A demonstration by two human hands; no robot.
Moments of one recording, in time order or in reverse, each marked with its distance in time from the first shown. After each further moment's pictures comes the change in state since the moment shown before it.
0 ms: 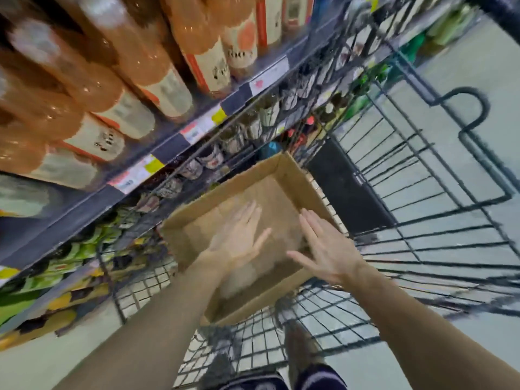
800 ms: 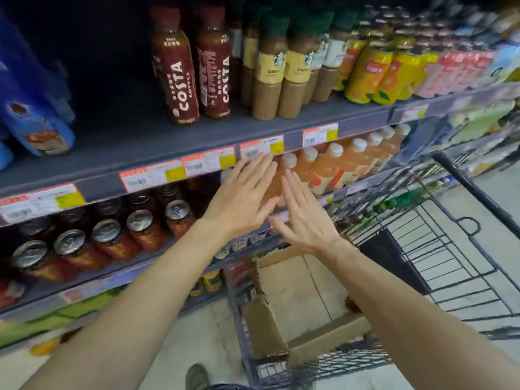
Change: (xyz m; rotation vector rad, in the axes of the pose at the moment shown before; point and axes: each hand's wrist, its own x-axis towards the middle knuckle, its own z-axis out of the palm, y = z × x) left_hand -0.266 -0.226 -0.210 0.221 0.899 0.195; right_hand 0.040 -0.384 -0.164 -0.304 0.557 -0.330
